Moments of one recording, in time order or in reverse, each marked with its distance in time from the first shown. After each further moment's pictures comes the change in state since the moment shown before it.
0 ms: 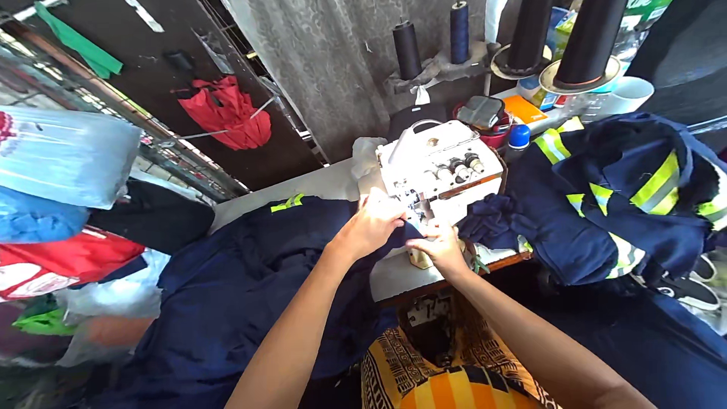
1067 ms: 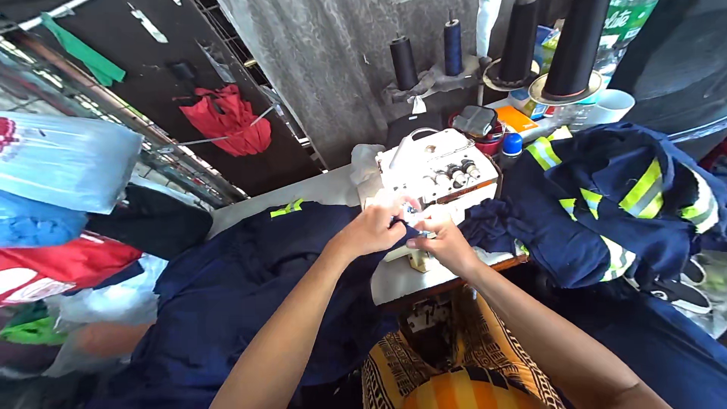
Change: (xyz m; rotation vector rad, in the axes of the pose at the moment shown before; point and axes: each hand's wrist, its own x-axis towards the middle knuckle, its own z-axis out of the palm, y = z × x) left_hand 0.014 0.021 -0.025 -0.335 -0.065 -0.139; right_hand 0.006 -0.052 -0.025 -0.089 -0.270 -0.098
